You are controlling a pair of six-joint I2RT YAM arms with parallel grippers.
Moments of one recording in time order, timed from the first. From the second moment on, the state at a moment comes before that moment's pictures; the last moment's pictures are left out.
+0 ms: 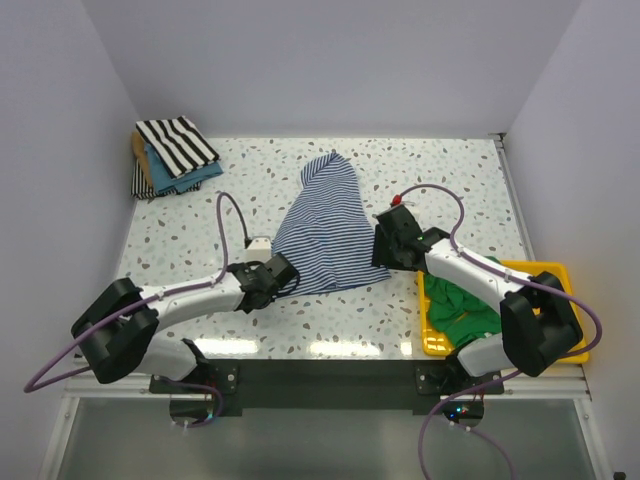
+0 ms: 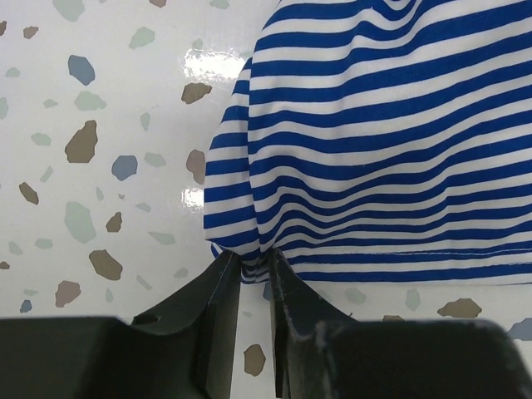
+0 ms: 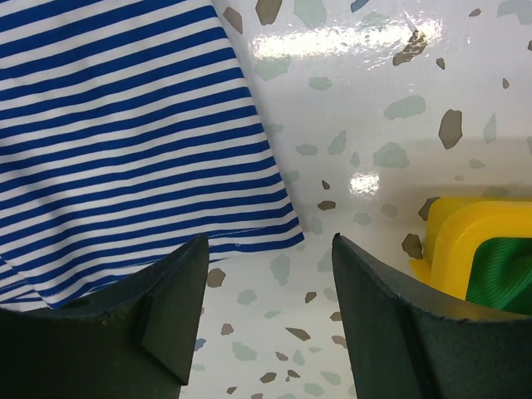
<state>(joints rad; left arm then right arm) -0.85 1.36 0.67 -0.59 -0.61 -0.86 0.55 1.42 0.88 -0.50 0.27 0.61</state>
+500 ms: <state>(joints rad) -0.85 1.37 0.74 -0.63 -0.61 -0.83 0.55 1.42 0.87 -0.50 0.27 0.61</state>
